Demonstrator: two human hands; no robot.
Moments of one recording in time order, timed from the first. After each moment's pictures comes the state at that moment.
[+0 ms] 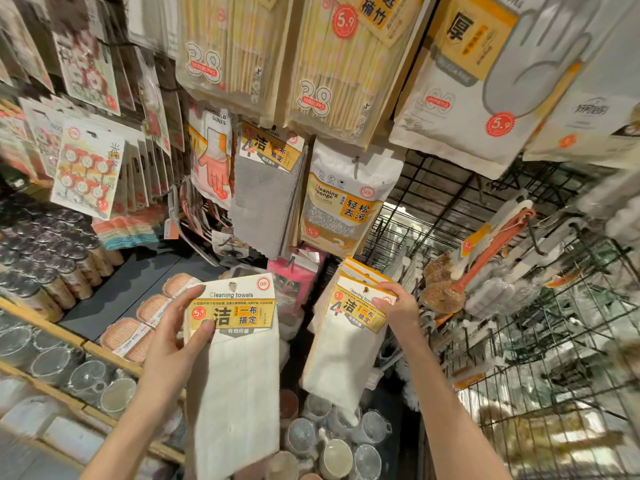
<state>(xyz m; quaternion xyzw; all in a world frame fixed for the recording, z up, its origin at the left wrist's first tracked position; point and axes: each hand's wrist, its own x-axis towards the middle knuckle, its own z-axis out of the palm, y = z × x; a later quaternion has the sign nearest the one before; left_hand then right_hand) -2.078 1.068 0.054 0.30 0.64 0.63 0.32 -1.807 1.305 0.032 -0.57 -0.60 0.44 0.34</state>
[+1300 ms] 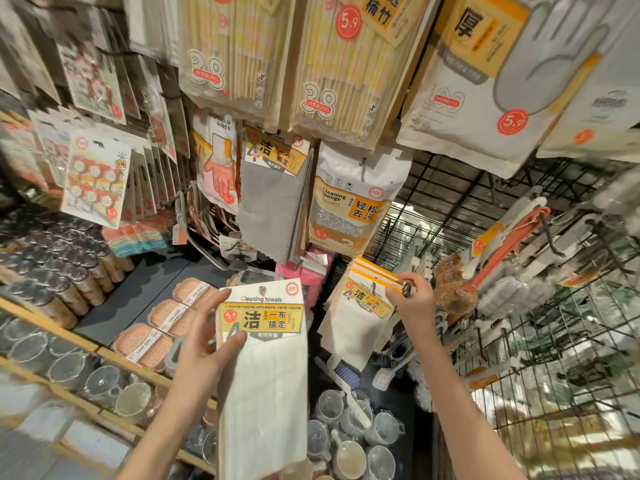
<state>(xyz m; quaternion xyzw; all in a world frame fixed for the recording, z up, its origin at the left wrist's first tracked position) -2.070 1.079 0.054 0.29 0.61 0.63 0.39 -1.820 1.302 0.054 -0.60 -0.64 0.30 0.38</state>
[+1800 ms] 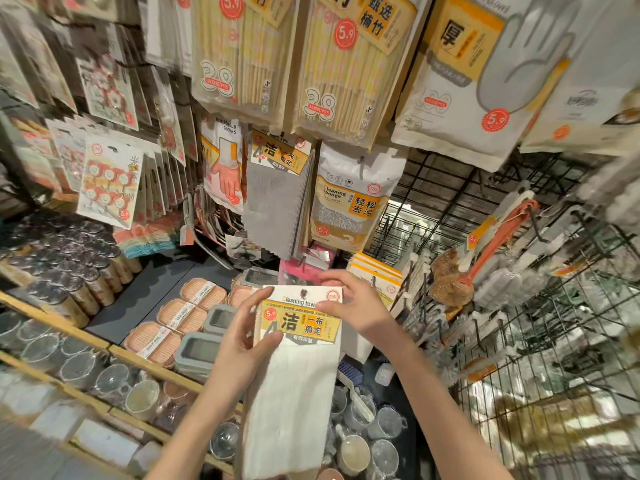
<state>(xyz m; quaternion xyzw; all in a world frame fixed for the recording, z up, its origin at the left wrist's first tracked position) -2.039 1.073 0.070 0.36 0.58 0.61 0.41 -1.883 1.216 0.104 -0.38 -0.72 0.53 0.24</state>
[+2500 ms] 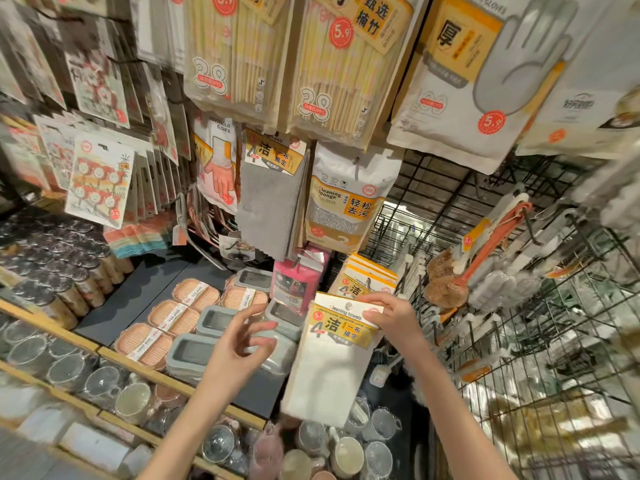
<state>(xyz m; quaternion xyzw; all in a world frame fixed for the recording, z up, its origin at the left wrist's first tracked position) -2.043 1.078 0.057 0.36 0.61 0.57 0.42 -1.824 1.249 0.068 -0.51 -0.65 0.48 0.30</state>
